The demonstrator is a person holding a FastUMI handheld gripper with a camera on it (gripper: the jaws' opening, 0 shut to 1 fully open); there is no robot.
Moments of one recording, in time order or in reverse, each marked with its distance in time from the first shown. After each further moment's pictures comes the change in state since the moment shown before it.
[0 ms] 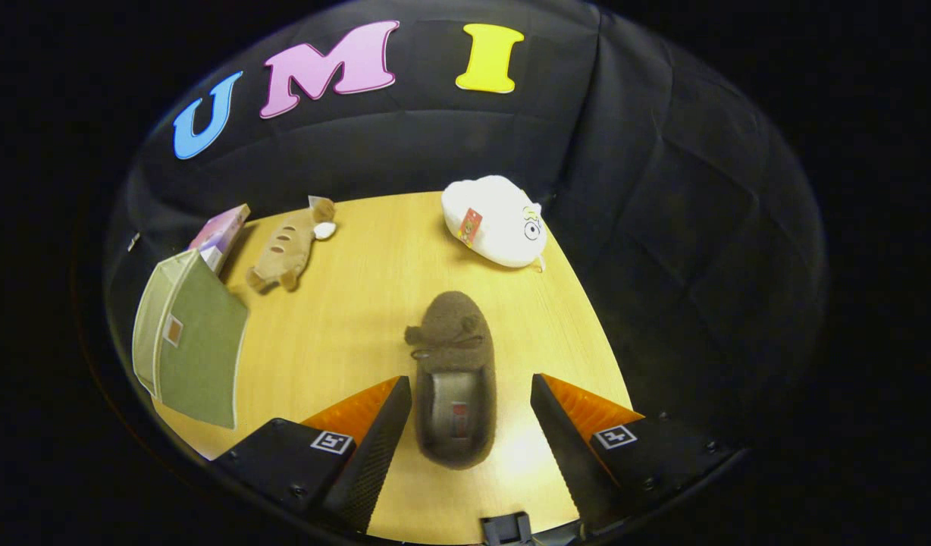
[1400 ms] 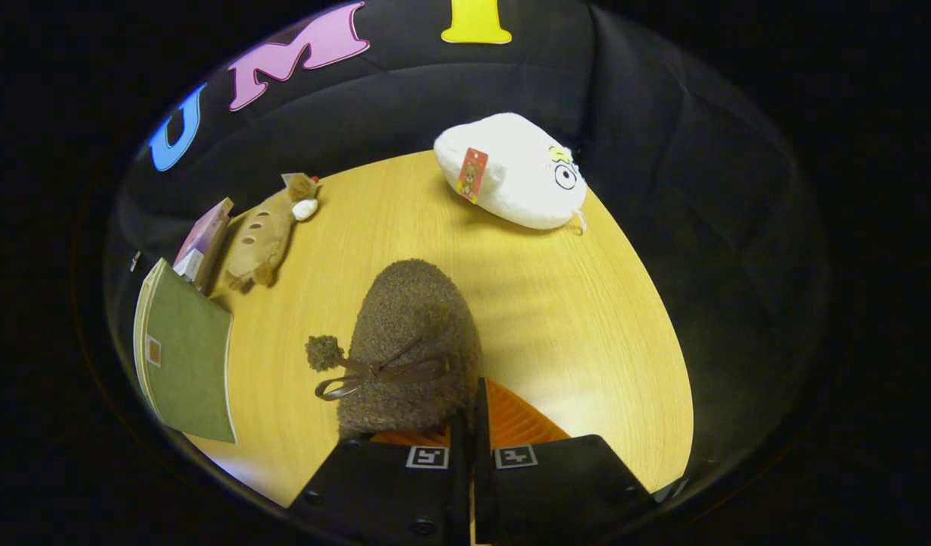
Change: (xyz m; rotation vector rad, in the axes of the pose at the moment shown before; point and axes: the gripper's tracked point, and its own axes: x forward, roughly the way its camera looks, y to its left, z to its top) arm 0.063 0.019 -0.001 0.101 0.116 0.127
